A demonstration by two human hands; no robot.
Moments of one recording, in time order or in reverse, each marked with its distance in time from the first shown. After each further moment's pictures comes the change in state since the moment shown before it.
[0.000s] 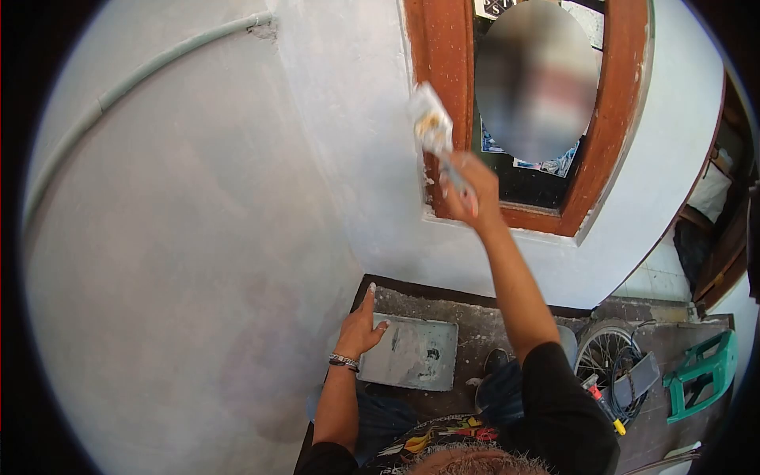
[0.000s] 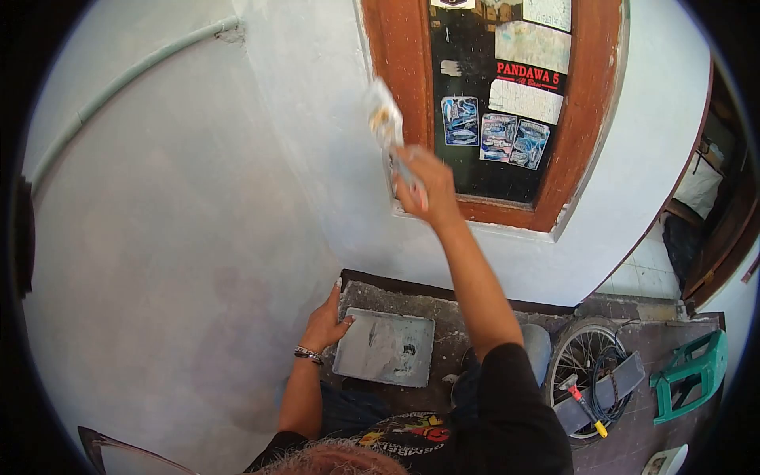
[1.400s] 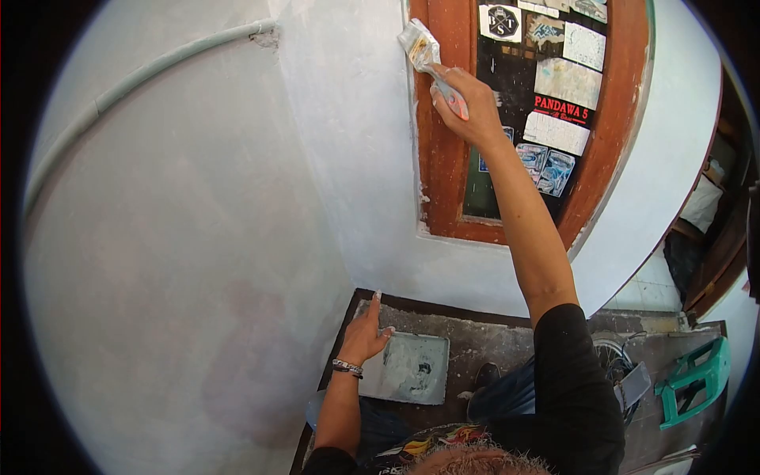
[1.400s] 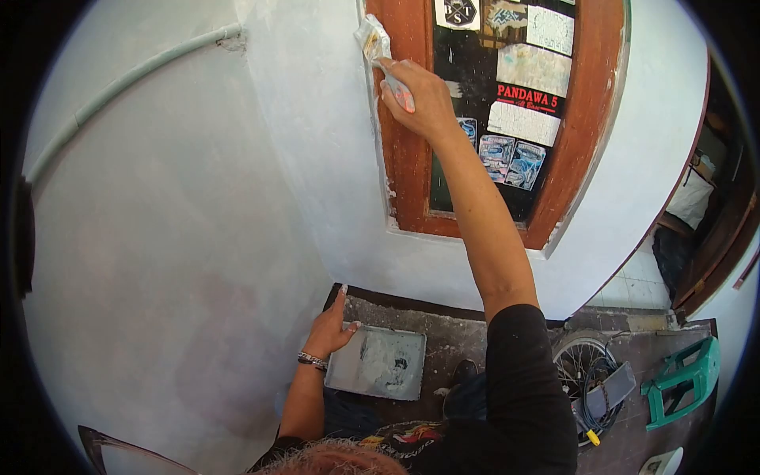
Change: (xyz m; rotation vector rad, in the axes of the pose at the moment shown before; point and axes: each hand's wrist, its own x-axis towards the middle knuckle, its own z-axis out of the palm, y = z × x) left_hand 0.022 0.007 0.010 0.003 0.074 0.115; right_hand 0.156 0.039 -0.001 -0.232 0.004 -0.217
